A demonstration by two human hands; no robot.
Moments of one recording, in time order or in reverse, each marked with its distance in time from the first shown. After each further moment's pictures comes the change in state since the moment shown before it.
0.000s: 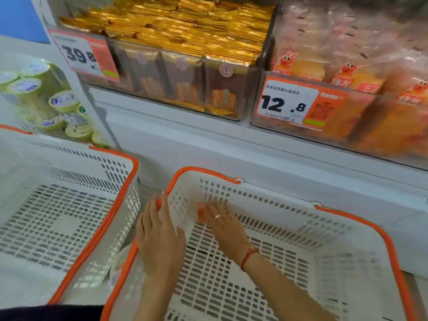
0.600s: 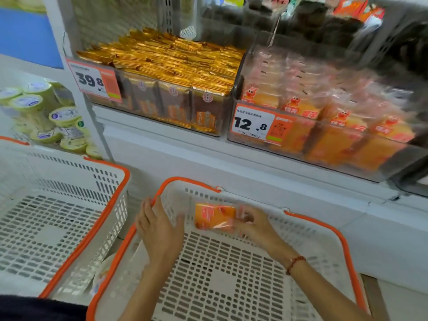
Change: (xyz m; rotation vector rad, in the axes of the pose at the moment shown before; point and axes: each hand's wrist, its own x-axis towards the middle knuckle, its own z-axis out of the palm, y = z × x) left_hand 0.003 0.038 -0.030 -0.433 -0.065 -0.173; right_hand -0.074 0.063 -0.126 1.285 0.033 0.481
